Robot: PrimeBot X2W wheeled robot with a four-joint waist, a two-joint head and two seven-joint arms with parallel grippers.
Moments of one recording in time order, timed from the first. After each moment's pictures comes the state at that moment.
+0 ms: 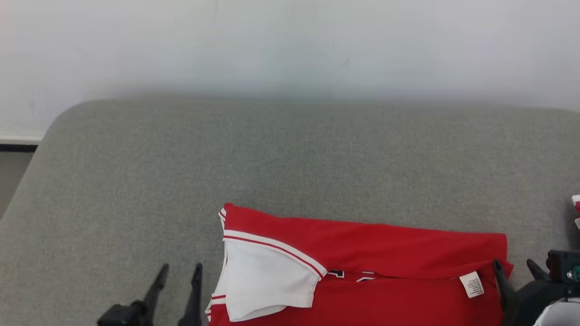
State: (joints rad) left arm -0.06 0.32 -0.46 0.19 -0.64 0.10 -0.26; right arm -0.03 -0.23 -0.15 0.16 0.15 0.13 0.36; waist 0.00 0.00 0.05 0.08
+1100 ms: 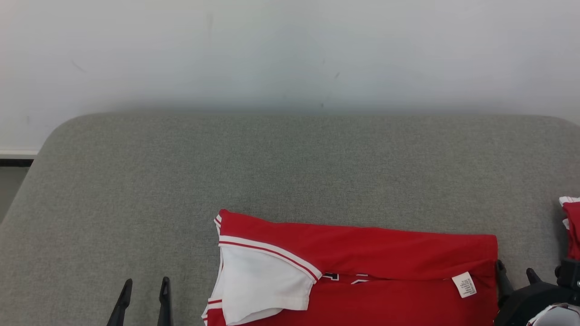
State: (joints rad) left arm 0.12 0.08 0.00 0.08 -0.20 -0.12 -0.26; right arm -0.09 -0.07 -0.33 0.31 0.20 0.13 0.25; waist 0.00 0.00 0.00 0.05
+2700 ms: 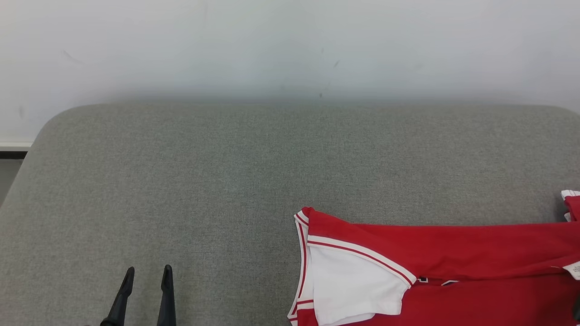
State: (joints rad) left arm 0.07 0.07 -0.01 0.09 -0.21 -0.13 -0.26; right arm -0.18 -0.17 -0.57 0.31 -0.08 0.13 0.37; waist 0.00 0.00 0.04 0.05
